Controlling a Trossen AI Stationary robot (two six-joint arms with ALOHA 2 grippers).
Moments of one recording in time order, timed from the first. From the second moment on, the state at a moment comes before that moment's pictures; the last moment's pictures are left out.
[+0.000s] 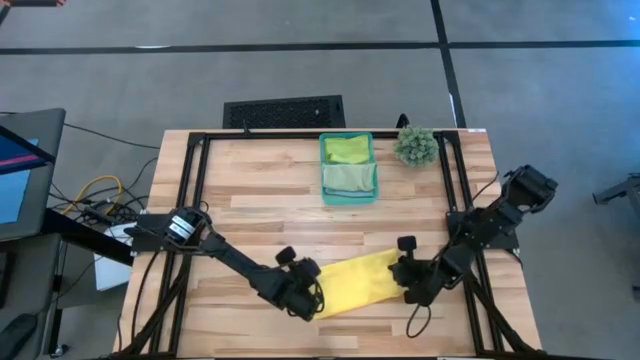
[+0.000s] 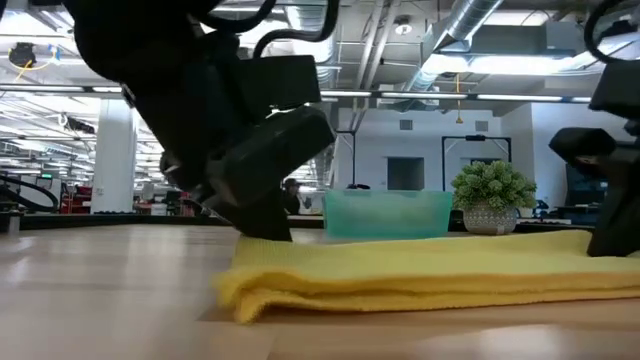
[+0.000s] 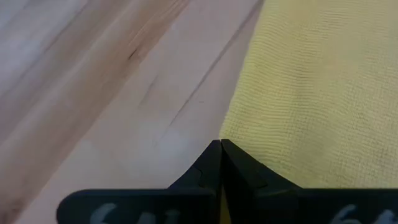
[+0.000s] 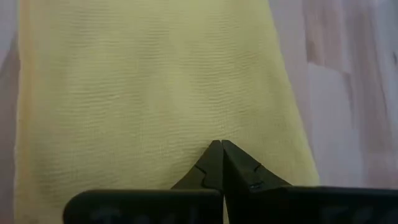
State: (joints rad) left arm -0.52 2.12 1.35 -0.54 -0.63 -1.00; right arm 0.79 1.53 0.53 -0.22 0.54 0.46
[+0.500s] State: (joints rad) left arm -0.60 2.12 1.50 -0.72 -0.72 -1.06; right arm 0.81 1.43 0.53 -0.25 0.64 0.49
